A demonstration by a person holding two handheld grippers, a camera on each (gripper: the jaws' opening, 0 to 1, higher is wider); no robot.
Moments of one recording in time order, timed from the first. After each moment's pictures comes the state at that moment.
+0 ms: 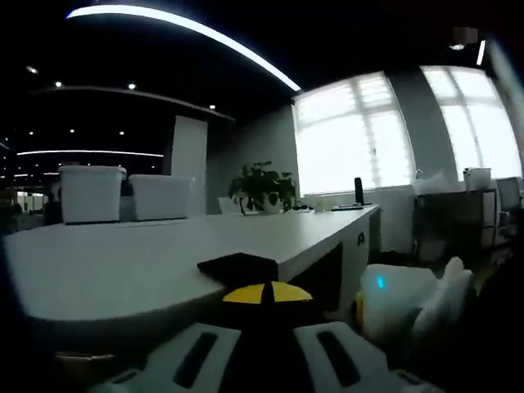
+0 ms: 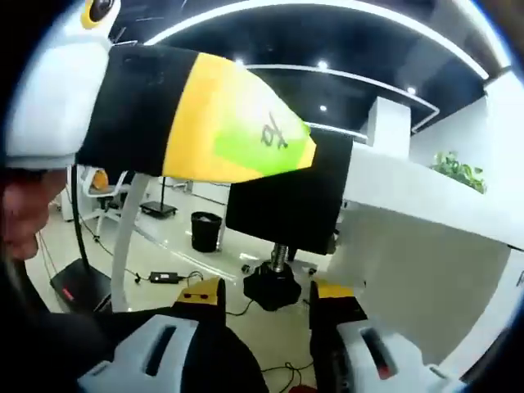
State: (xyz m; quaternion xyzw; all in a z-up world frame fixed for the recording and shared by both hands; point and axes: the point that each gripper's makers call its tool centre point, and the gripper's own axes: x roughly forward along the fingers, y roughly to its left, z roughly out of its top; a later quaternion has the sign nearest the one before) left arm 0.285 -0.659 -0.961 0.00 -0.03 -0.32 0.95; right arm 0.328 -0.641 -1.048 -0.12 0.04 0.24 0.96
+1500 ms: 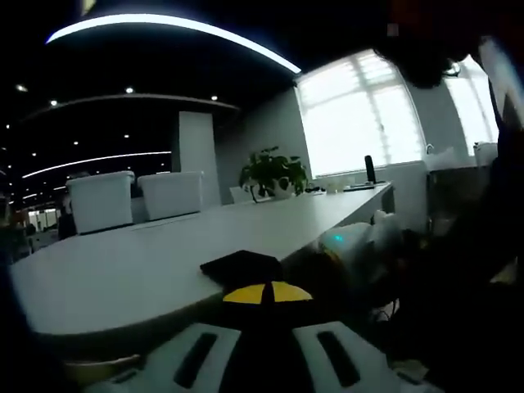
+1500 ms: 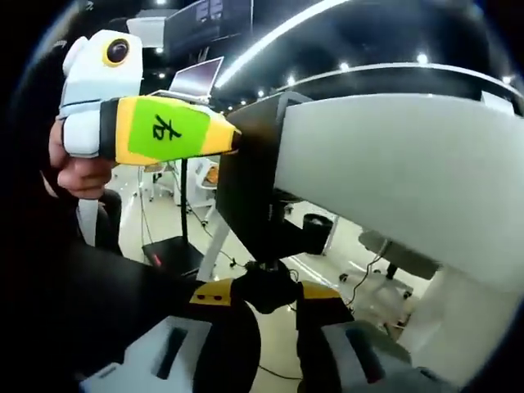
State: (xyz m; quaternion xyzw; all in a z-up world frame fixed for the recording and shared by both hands) left arm 0.285 -0.666 -0.959 0.07 0.00 -0.27 0.96; right arm 0.323 -0.624 -1.056 -0.15 0.05 0.56 0.81
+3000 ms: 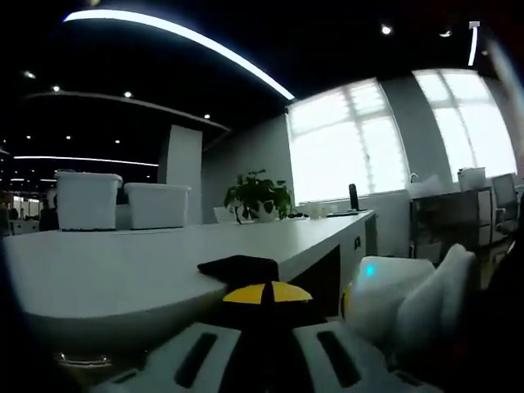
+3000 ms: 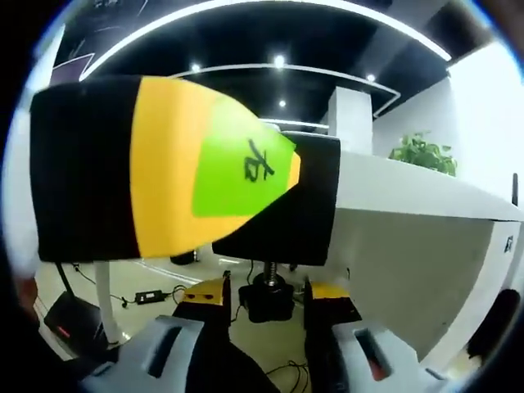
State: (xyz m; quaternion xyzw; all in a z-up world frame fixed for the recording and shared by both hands) left arm 0.278 -0.661 -0.955 0.01 -0.06 -0.33 0.94; right arm 0.335 -0.648 -1.038 -0.06 0.04 0.15 0.99
